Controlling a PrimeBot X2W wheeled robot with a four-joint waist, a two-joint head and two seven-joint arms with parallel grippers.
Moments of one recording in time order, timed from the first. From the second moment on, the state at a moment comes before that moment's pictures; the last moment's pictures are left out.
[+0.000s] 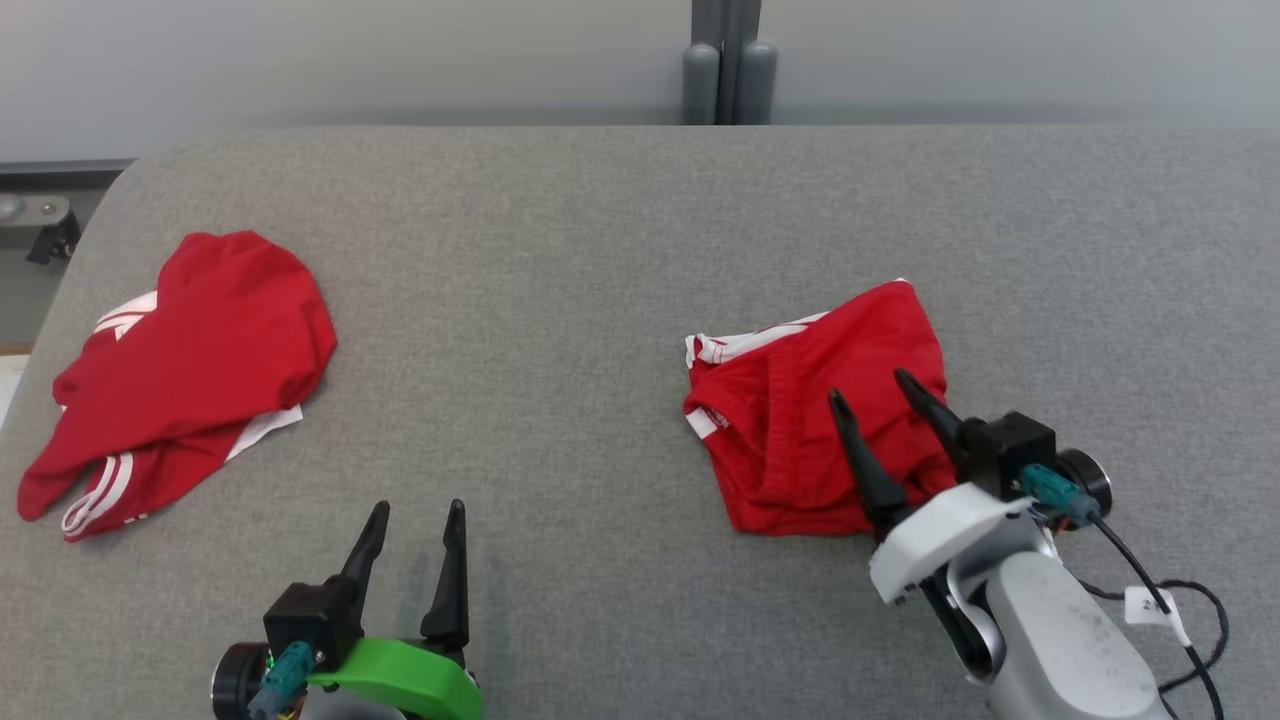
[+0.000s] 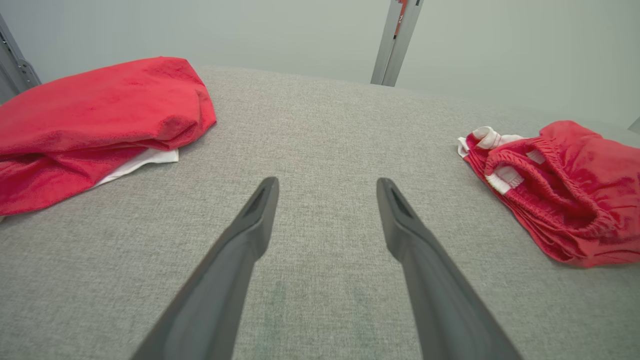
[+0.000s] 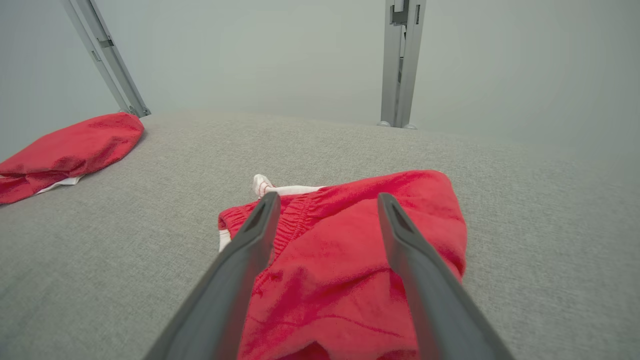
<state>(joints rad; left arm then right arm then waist) -0.05 0.05 -0.17 0.33 -0.26 -0.12 -0.26 -0.32 -0.05 0.18 0.46 0.16 0.13 -0.26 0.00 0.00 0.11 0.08</state>
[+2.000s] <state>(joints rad) -0.09 0.05 -0.21 0.39 -0.31 -0.13 -0.26 -0.60 -0.05 0.51 0.76 0.44 0.13 -0.22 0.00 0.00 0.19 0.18</state>
